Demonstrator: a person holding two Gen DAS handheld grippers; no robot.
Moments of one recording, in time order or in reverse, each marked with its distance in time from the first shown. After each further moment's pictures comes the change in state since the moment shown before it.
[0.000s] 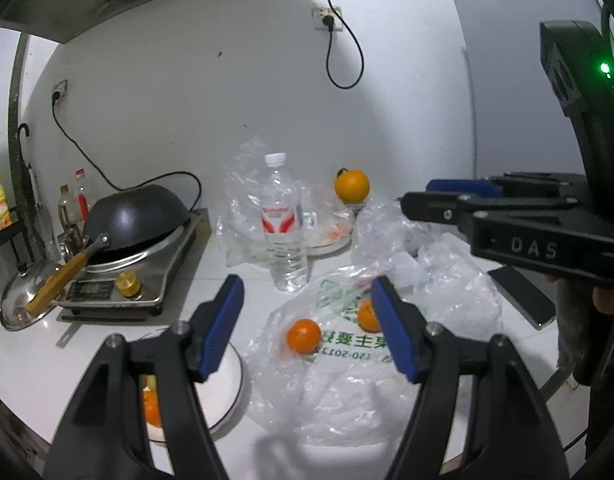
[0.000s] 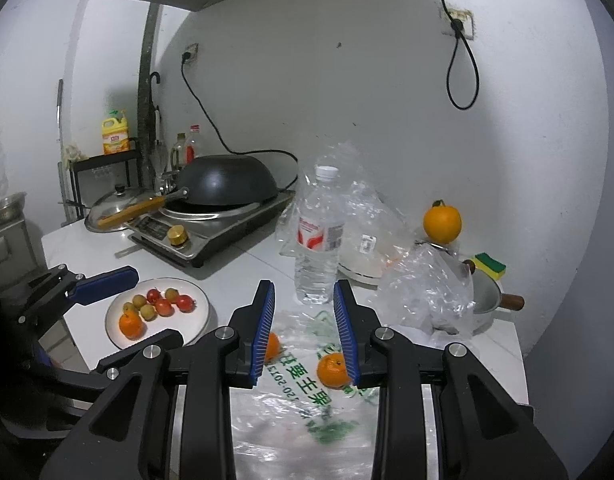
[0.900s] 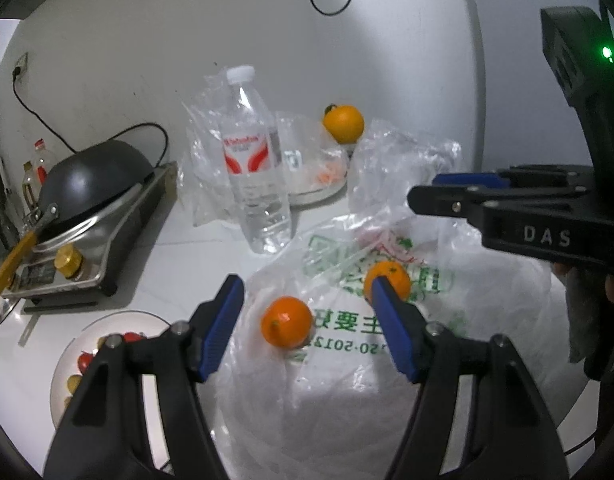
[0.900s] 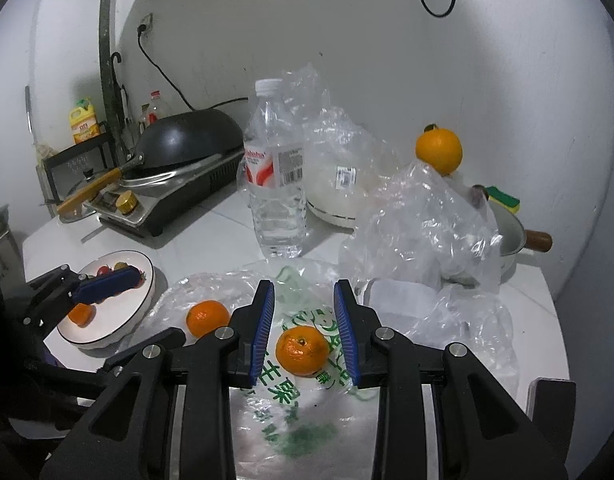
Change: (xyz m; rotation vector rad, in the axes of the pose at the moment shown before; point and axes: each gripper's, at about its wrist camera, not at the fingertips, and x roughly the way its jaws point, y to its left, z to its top) left arm 0.110 -0.009 -0.030 0.041 0.183 -0.040; right arm 0.089 -0.057 -0.044 0.125 0.155 0.011
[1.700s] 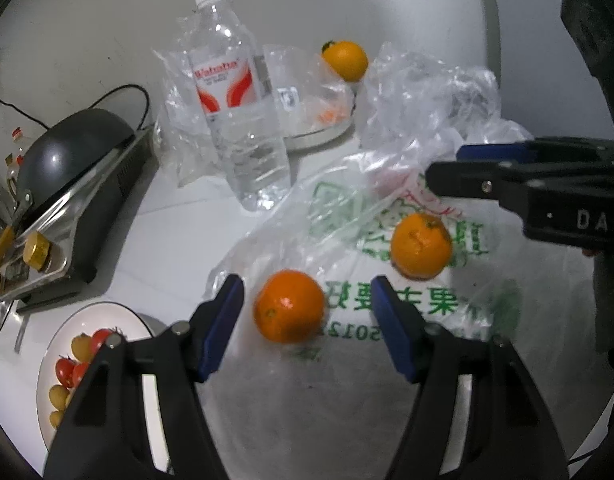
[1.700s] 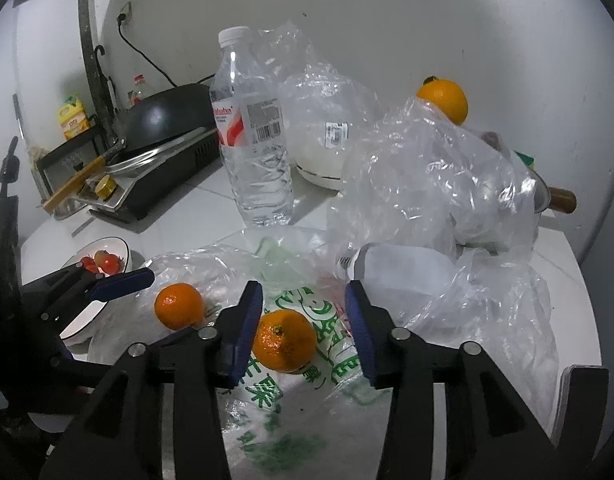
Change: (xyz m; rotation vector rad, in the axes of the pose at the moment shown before) left arm 0.063 0.001 -0.008 0.058 0.186 0.023; right arm 0.044 -0.022 -0.013 0.066 0.094 0.034
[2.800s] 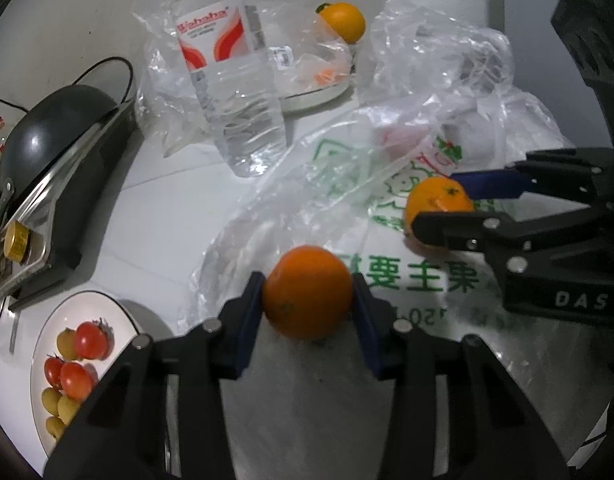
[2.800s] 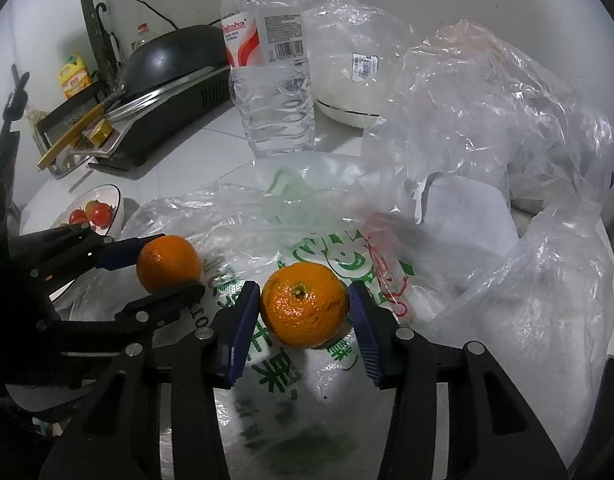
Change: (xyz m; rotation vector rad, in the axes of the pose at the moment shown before) left arm 0.028 0.006 -0.003 0.020 0.118 -0.033; right arm 0.039 0.014 -0.016 -0.041 0.176 0.030
